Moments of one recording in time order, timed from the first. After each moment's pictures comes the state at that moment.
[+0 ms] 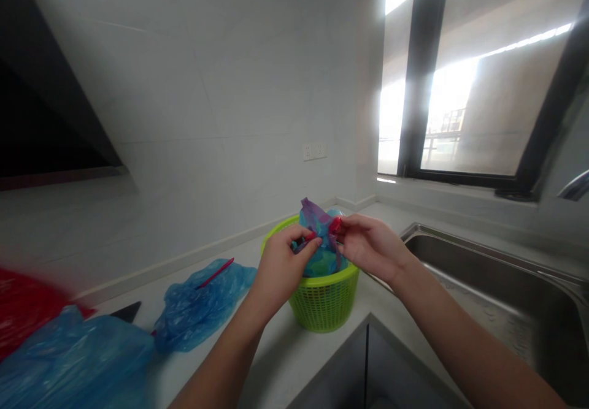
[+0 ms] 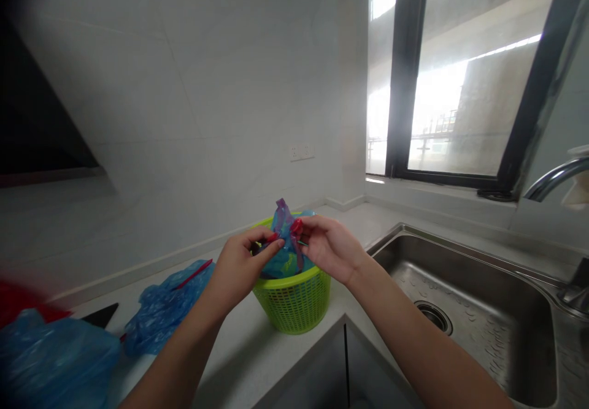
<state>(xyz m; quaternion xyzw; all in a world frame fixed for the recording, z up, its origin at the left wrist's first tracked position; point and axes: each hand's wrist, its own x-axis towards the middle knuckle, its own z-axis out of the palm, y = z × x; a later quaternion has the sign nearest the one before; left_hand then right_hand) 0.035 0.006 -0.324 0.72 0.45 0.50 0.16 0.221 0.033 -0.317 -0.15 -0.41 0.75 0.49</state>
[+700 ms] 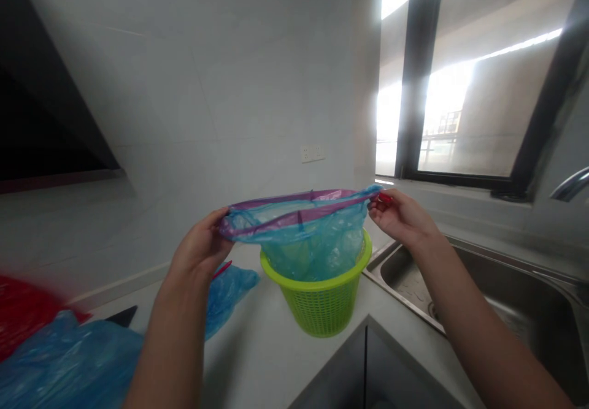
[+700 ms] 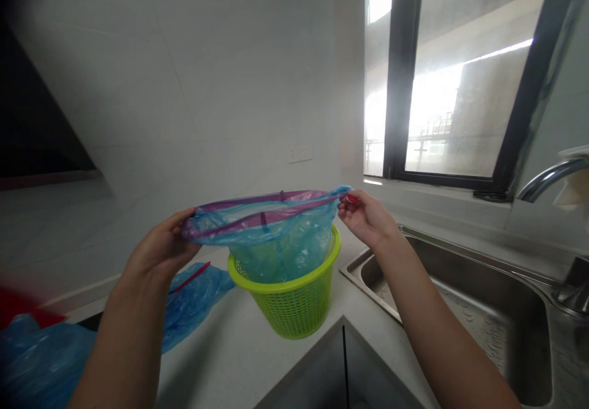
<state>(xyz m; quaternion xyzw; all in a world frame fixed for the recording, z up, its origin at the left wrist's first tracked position) -0.061 0.040 -0.280 0.29 0.40 0.74 0.46 0.293 0.082 -0.304 -0.22 -0.37 0.61 0.66</state>
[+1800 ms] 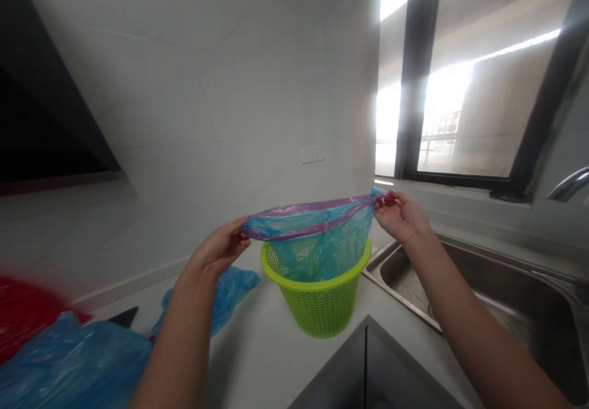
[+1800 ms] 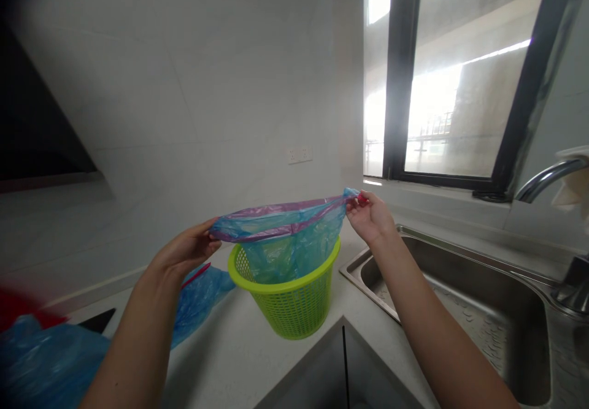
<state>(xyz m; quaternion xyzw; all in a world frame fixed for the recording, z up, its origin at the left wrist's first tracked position) -0.076 0.065 -0.304 0.36 0.40 0.64 0.55 0.301 0.107 -0.310 -0.15 -0.15 0.65 0.73</state>
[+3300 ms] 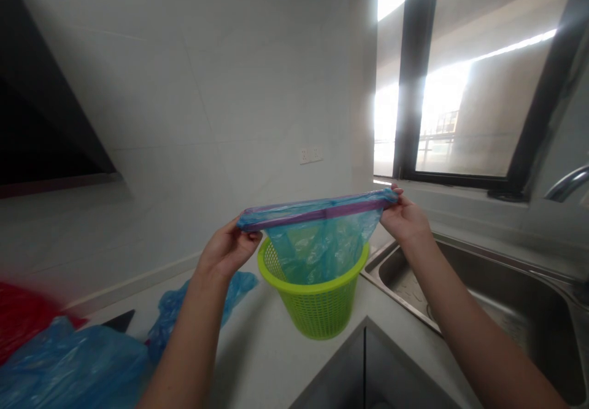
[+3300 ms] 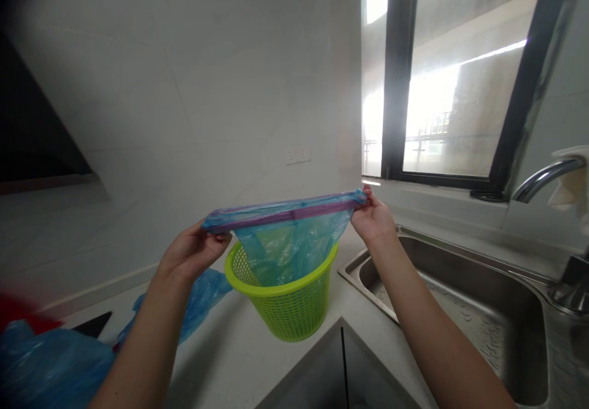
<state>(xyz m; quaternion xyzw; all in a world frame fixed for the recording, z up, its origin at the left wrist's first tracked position) -0.043 0.060 -0.297 0.27 0.27 0.71 0.60 0.307 0.109 -0.307 -0.08 -0.09 0.63 0.77</state>
